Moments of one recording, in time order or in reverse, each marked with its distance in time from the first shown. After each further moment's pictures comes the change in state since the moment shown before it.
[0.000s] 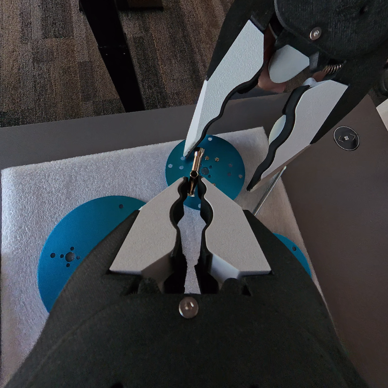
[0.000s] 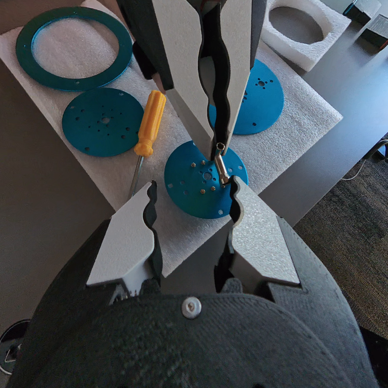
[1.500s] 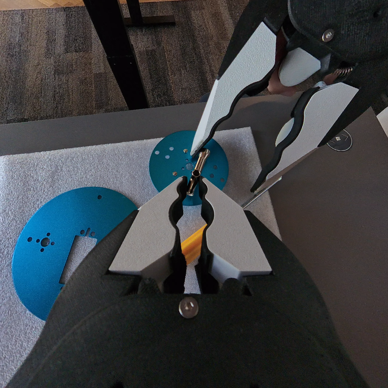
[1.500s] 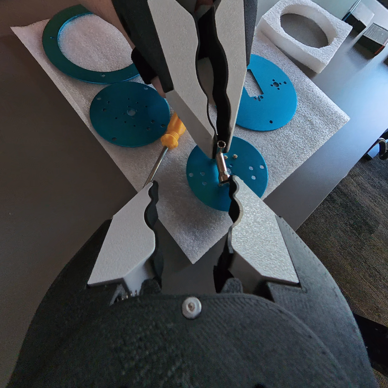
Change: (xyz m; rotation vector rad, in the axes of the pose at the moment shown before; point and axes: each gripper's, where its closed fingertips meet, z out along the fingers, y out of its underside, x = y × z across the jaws) left arm 0.022 0.004 -0.001 0.043 -0.065 0.009; right arm -0.024 0.005 -0.010 0.017 0.043 -0.013
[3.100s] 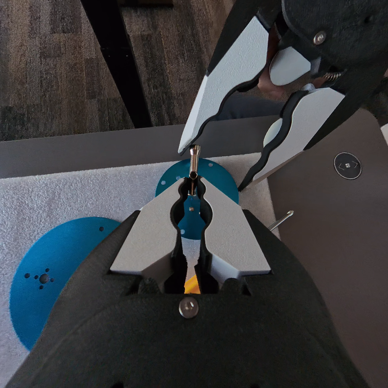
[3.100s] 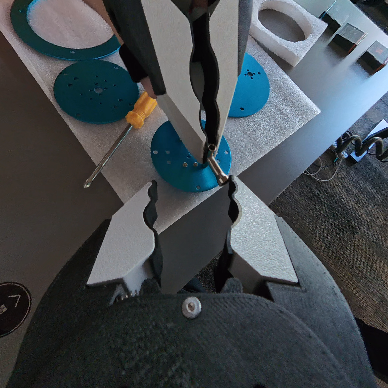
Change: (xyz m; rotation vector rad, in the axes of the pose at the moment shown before) left arm -0.008 -0.021 0.026 -0.066 0.019 -0.032; right arm 0.035 0.017 -0.011 0.008 0.015 -0.038
